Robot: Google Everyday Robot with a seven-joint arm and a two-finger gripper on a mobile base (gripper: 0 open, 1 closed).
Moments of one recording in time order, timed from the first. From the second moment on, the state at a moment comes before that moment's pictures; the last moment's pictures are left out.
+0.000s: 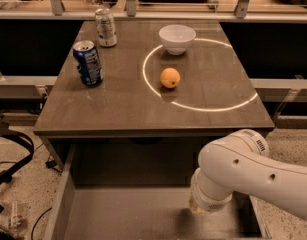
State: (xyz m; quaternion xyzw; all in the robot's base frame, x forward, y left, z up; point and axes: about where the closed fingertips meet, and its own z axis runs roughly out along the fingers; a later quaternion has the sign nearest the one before) arm 0.363 -0.122 0.621 -0.74 0.67 0.03 0.06
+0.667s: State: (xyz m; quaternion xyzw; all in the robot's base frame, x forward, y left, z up) arm 0.363 -0.122 0.622 -0.74 0.67 0.03 0.06
